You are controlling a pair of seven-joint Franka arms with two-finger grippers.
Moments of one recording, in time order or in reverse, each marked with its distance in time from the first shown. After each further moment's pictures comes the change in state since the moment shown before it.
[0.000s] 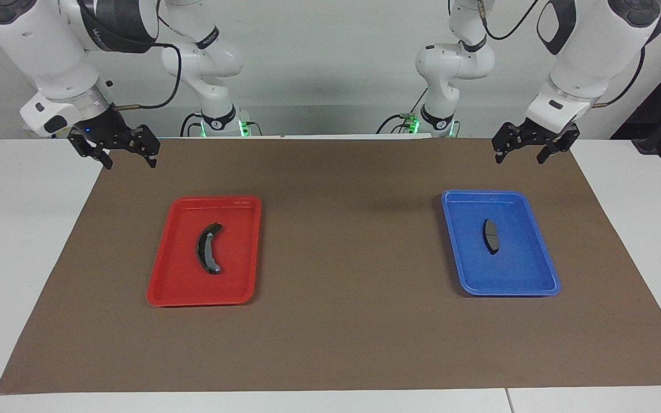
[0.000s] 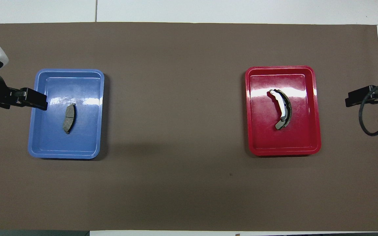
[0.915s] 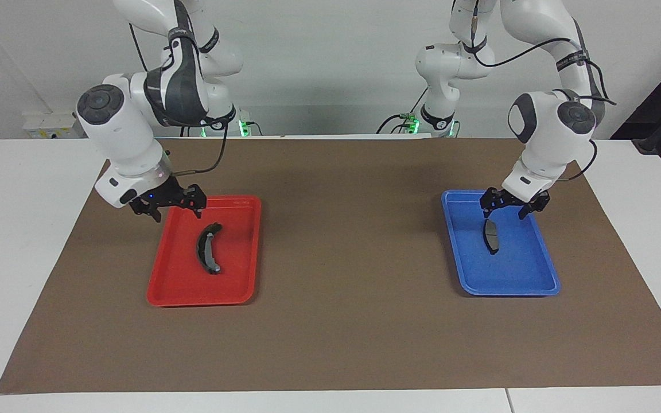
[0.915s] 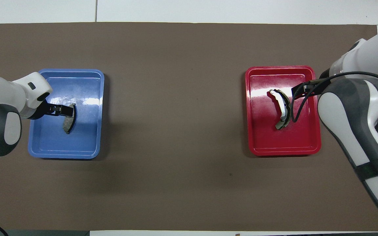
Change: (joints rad) left arm 0.011 0.063 0.075 -0.491 0.001 0.655 0.099; right arm 0.093 0.169 0.002 -0.165 0.035 0.328 0.043
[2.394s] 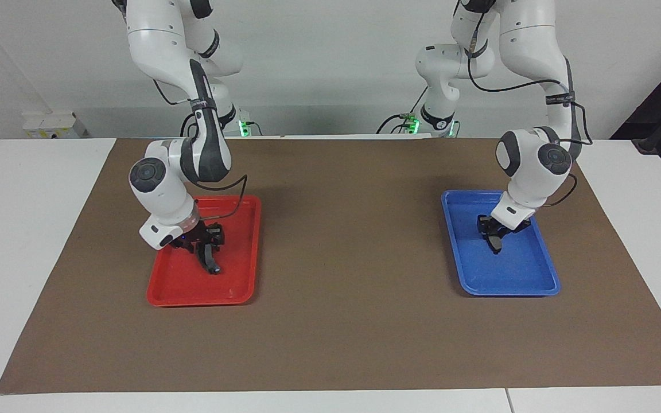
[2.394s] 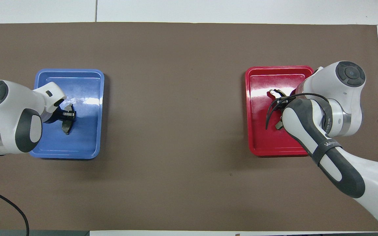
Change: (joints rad) left arm 0.026 0.139 0.003 -0.047 -0.002 0.132 -0.006; right arm 0.009 0.152 -0.001 -0.183 0.028 0.320 -0.003
